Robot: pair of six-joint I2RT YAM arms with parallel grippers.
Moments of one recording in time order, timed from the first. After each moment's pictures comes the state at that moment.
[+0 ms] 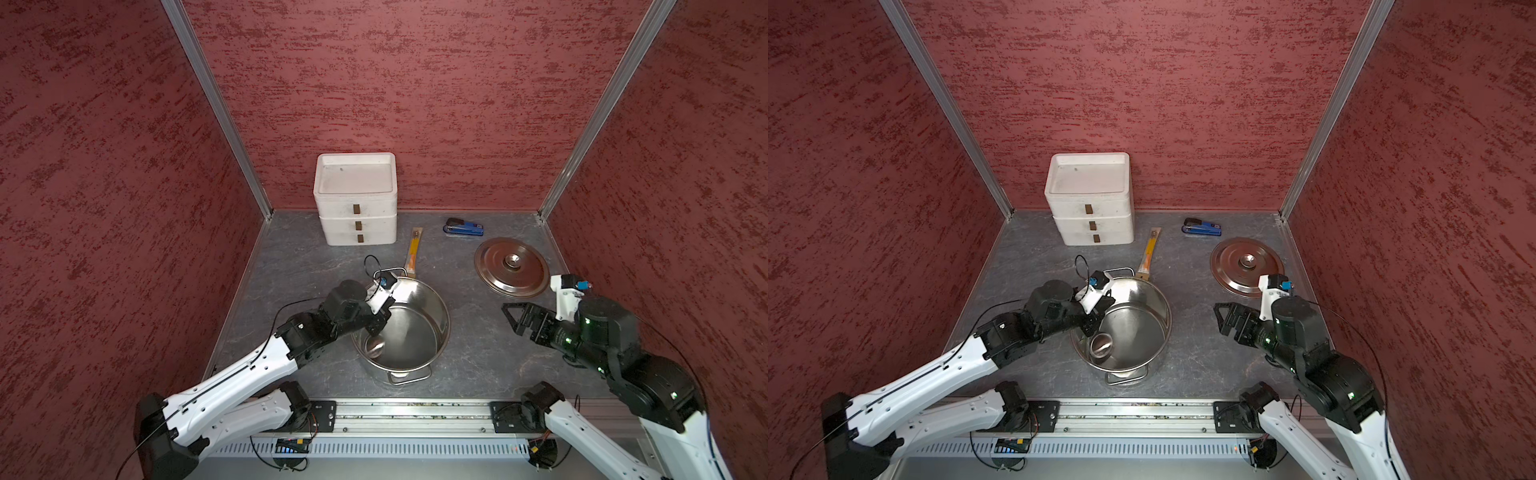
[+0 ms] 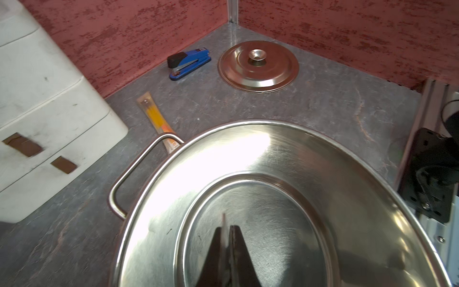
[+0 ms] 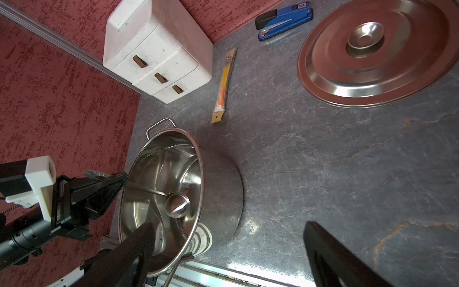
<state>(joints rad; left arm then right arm) -0.82 0.95 0.81 -0.40 -0.02 0.04 0.49 0.58 1.12 -1.14 -0.02 0.72</state>
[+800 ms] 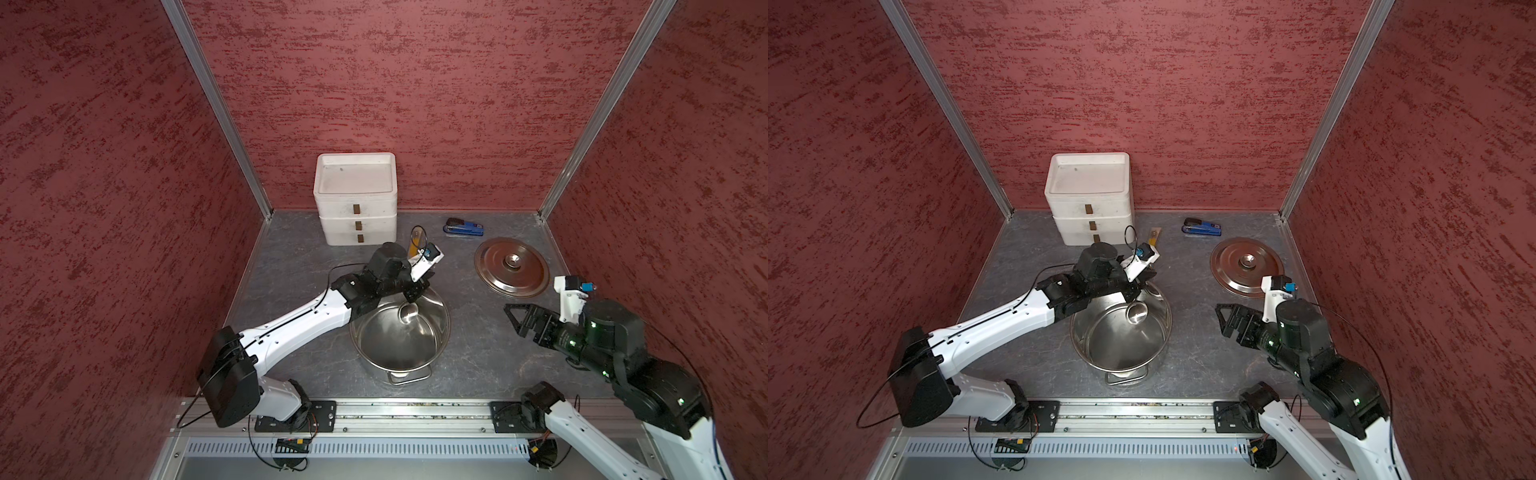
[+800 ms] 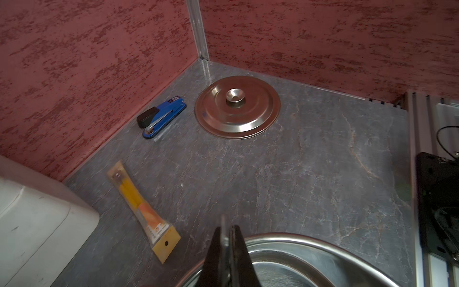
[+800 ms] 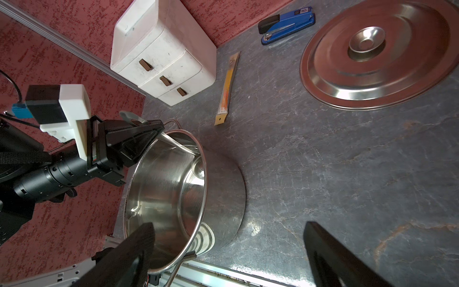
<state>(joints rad) -0.85 1.42 1.14 -0.18 0.17 0.19 0.49 0.55 1.14 -1.15 -0.01 0.72</state>
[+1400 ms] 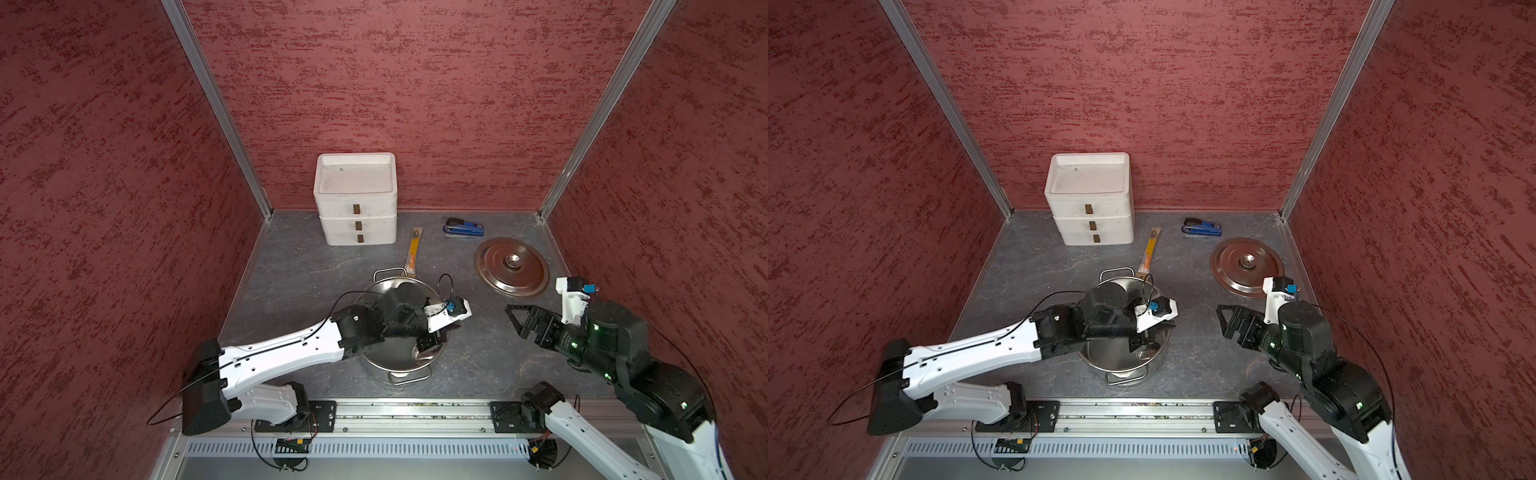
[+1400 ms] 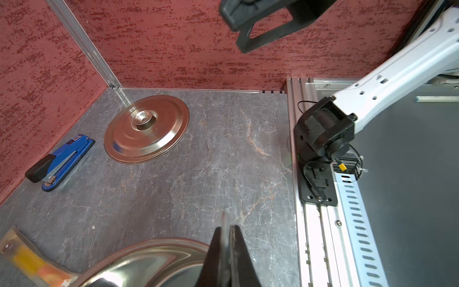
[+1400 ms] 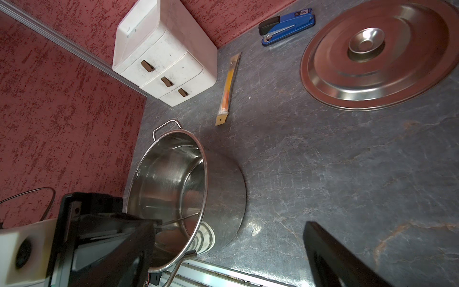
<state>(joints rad) -1.15 1.24 1.03 -0.25 0.18 0.19 0.49 0.54 1.13 -1.16 -0.01 0.72</state>
